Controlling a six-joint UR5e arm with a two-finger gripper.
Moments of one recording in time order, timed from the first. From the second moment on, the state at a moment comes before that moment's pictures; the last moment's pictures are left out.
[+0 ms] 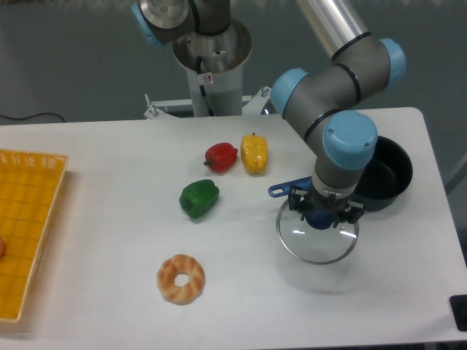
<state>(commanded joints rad) 2.61 -2.06 -1.43 -1.20 1.56 0.81</state>
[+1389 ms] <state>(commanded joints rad) 2.55 -2.13 -1.43 -1.16 1.56 0.74</state>
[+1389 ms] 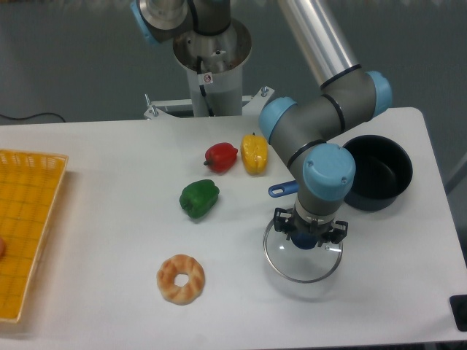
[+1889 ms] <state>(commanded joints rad) 2.53 -2.16 -1.45 -1.09 1.56 0.74</state>
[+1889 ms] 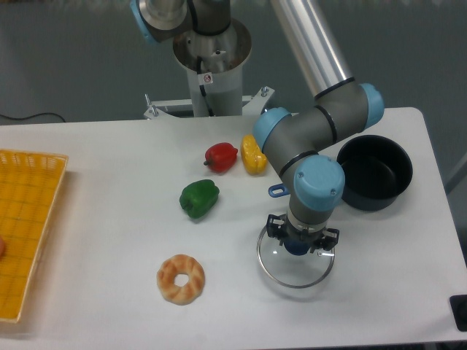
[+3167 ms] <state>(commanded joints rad) 2.47 -2.17 -1.49 -1.09 1.56 0.67</state>
